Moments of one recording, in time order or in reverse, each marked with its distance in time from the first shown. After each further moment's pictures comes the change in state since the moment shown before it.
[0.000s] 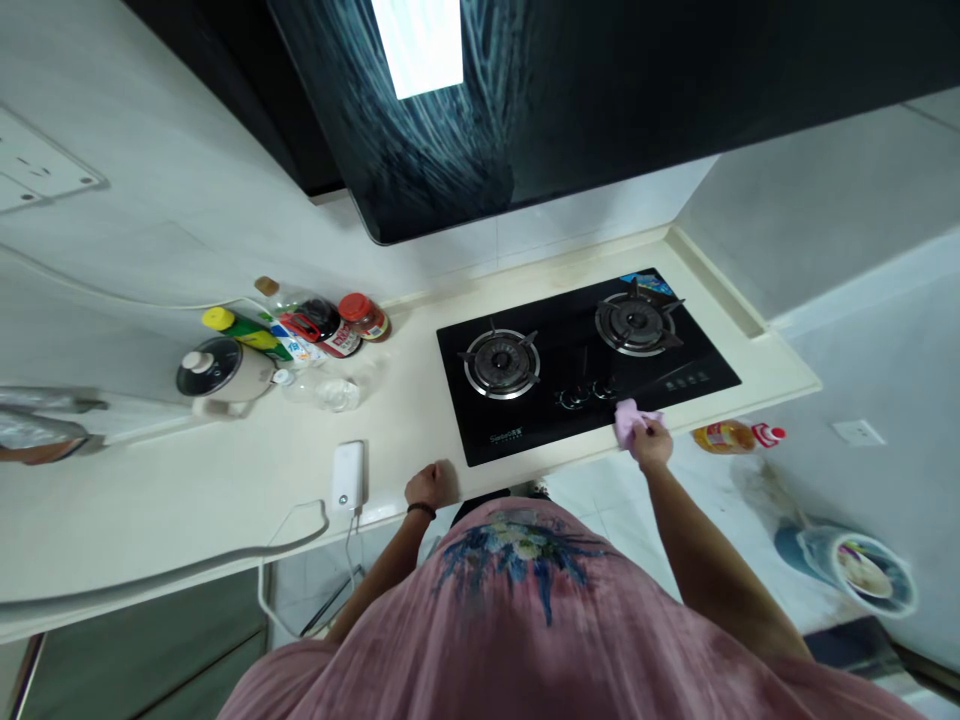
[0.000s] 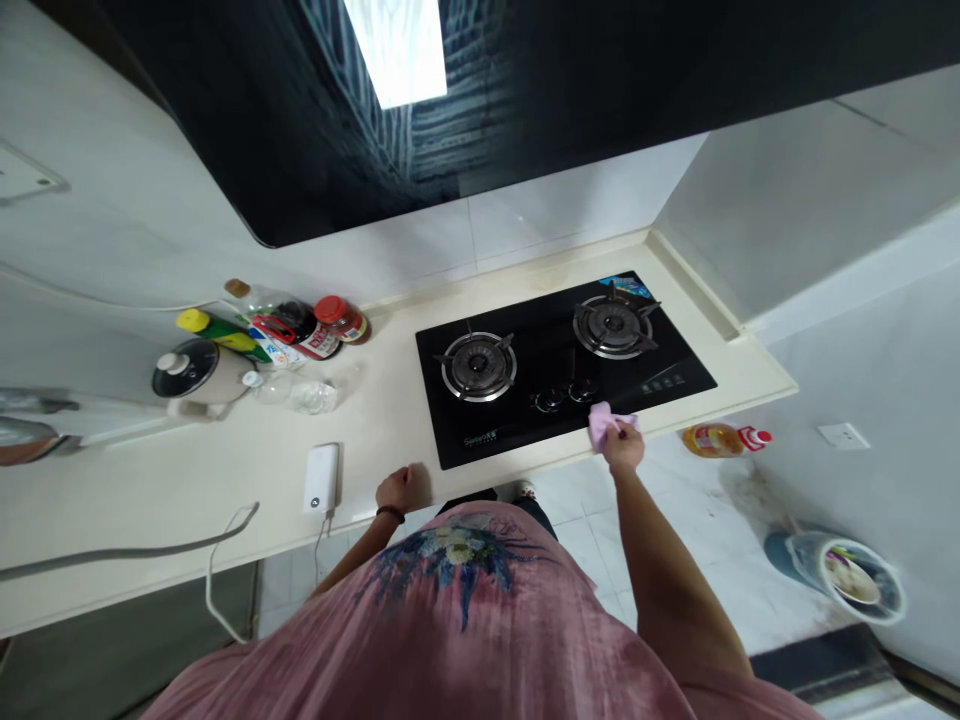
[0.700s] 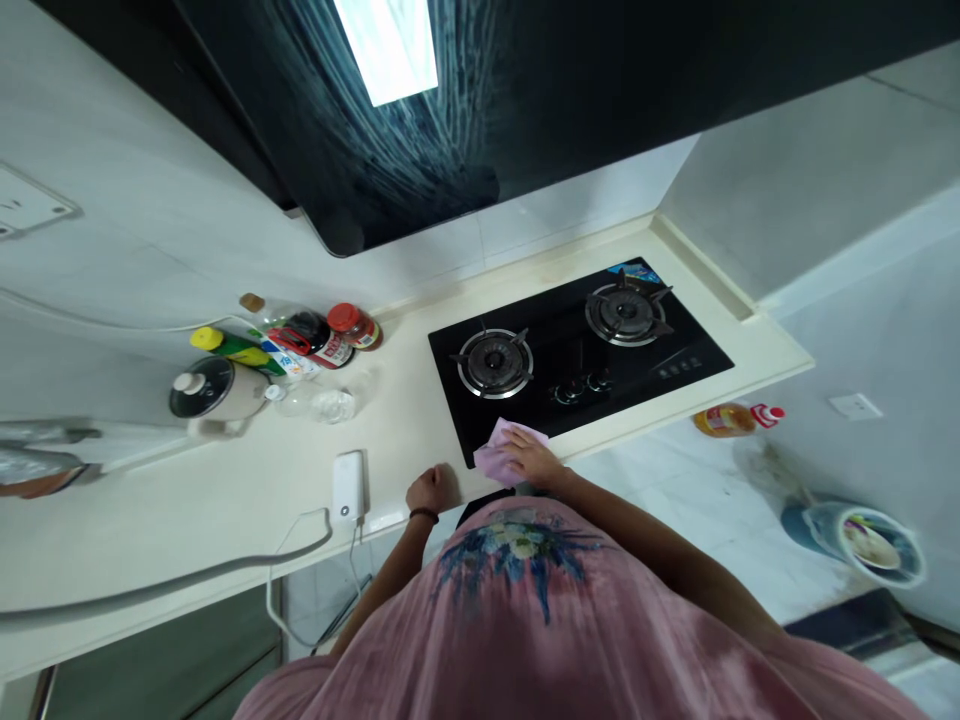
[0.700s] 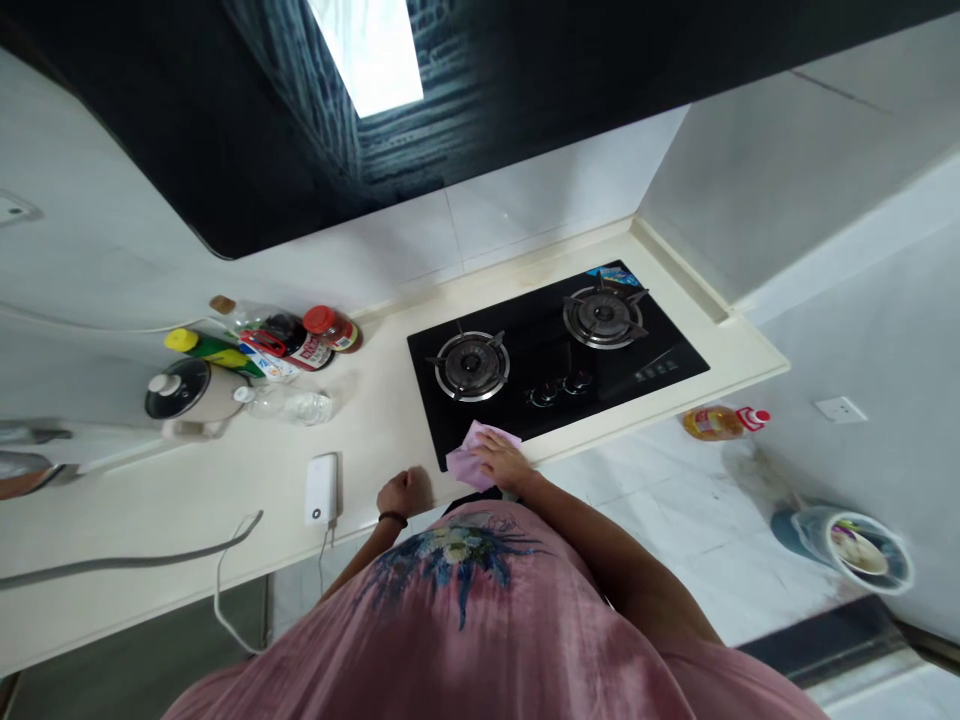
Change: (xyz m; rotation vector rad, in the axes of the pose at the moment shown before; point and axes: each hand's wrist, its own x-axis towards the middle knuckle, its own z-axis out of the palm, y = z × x) left_hand 0.003 -0.003 0.004 0.009 0.007 -0.003; right_hand -0.058 -0.163 0.097 0.239 -0.487 -0.607
